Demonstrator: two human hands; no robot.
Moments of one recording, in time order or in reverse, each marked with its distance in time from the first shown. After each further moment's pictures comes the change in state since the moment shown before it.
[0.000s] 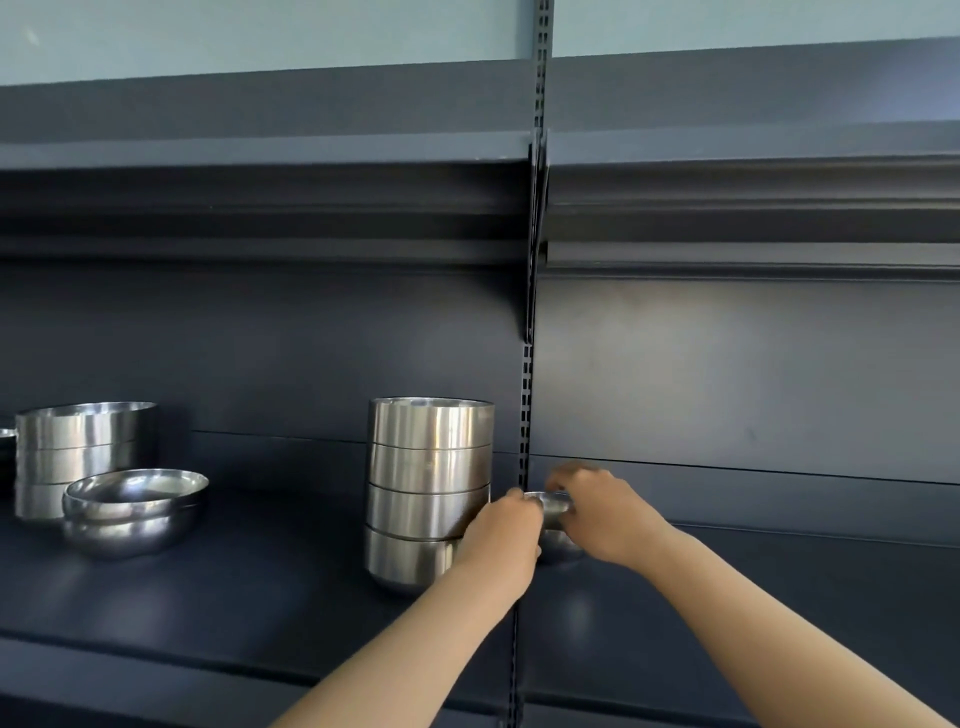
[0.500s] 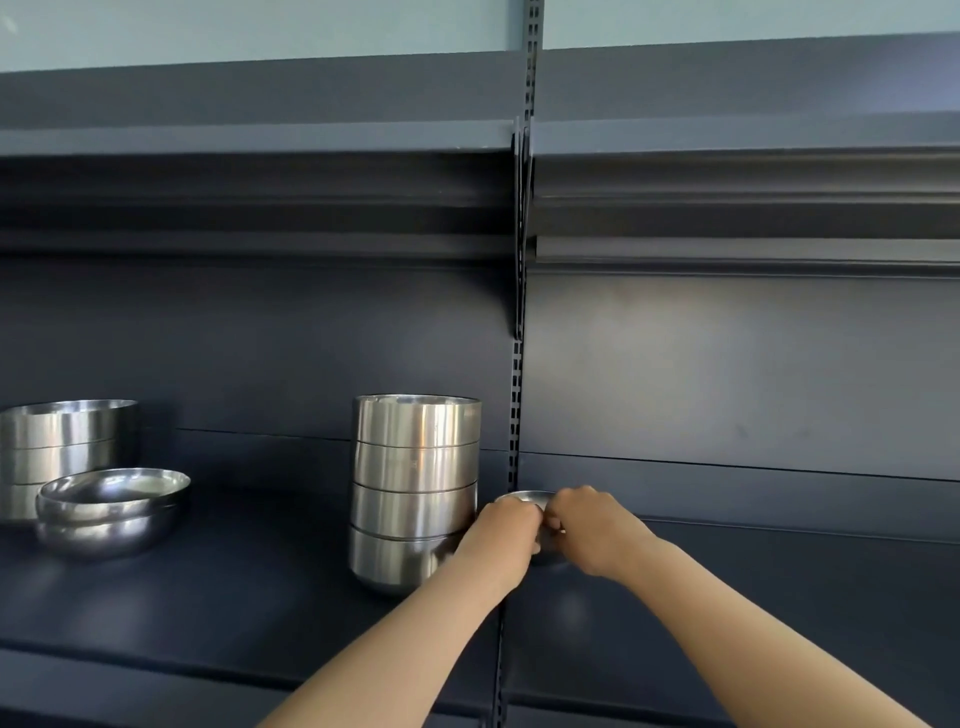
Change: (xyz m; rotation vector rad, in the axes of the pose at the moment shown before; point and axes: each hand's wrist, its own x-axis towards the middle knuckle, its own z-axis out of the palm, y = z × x) left_hand 0.030 0.001 0.018 -0.062 -0.173 0.007; right_hand -0.005 0.002 0.009 -0.136 -0.153 0.058
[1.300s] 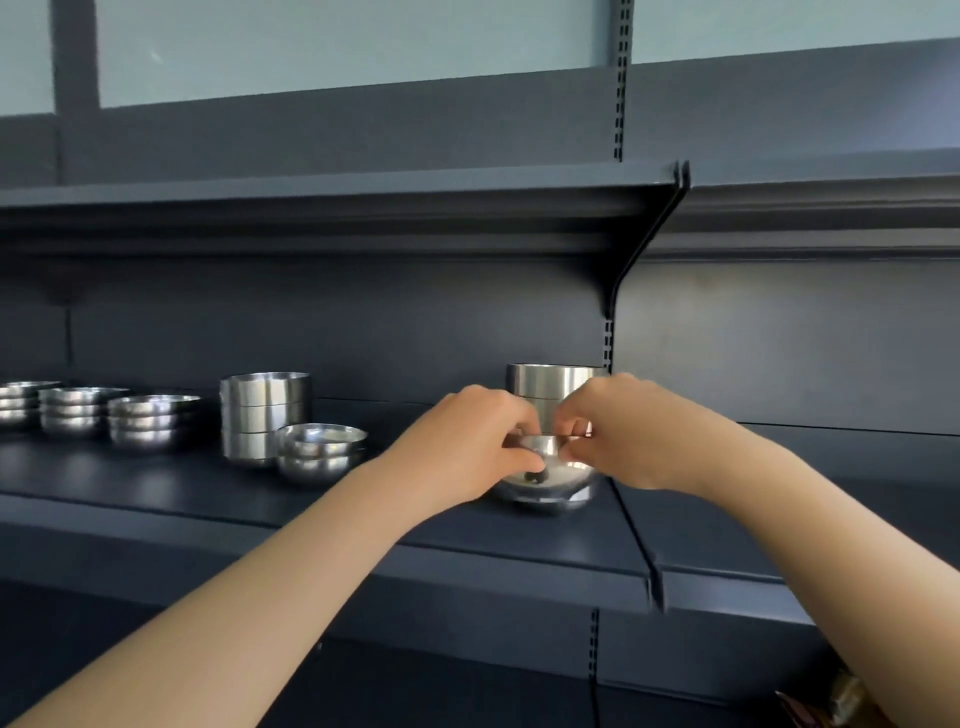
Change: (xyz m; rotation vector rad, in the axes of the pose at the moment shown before) left_hand -0.222 -0.089 -0.163 -0.081 0.276 0.185; right_hand -0.130 -0.197 -0.105 -0.038 0.142 -0.241
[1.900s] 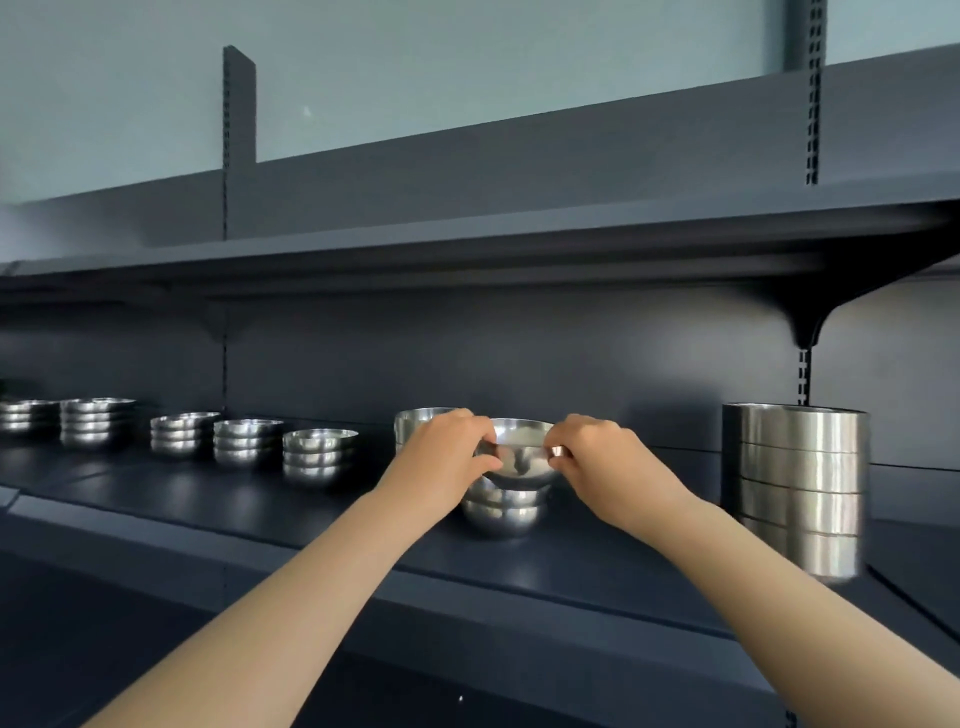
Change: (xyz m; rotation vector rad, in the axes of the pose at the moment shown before) left_hand -0.062 -0.236 -0.074 0.170 0.135 -0.220; right_hand 0.170 -0.160 0.096 0.139 0.271 -0.089
